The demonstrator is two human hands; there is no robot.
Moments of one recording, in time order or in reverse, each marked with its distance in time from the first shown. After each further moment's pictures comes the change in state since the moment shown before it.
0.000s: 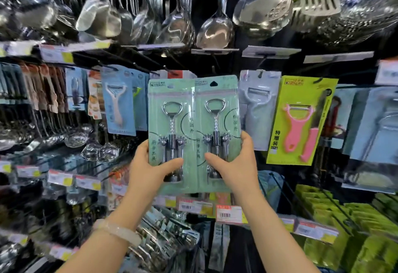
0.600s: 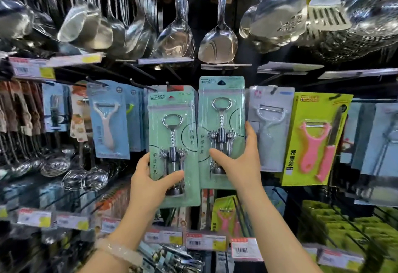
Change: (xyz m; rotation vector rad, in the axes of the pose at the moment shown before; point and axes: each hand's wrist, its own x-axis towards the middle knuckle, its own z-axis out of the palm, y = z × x) left_hand 0.070 -0.016 -0.008 -0.048 -0.064 -0.022; right_hand 0.059 -0.011 0.038 0.004 0.115 -0.097
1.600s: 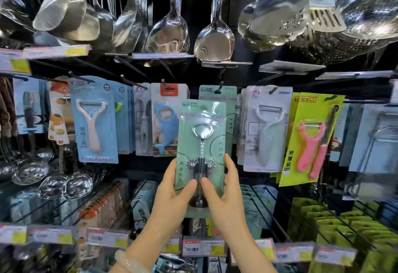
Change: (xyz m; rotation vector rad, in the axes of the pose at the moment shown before) left_hand -0.004 -0.023 0.030 -0.073 -0.299 0.127; right_hand -0.043 0.044 0.035 0.004 -0.011 0.059
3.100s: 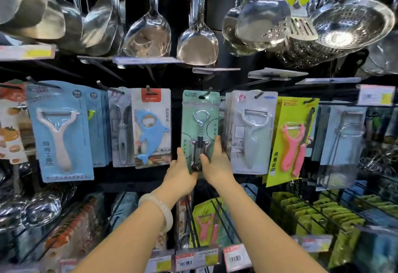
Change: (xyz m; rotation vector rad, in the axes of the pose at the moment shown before) left_hand 0.109 -0.026 0.025 0.767 -0.319 -0.192; right_hand 0.106 0.005 0.001 -0.706 0.009 0.263
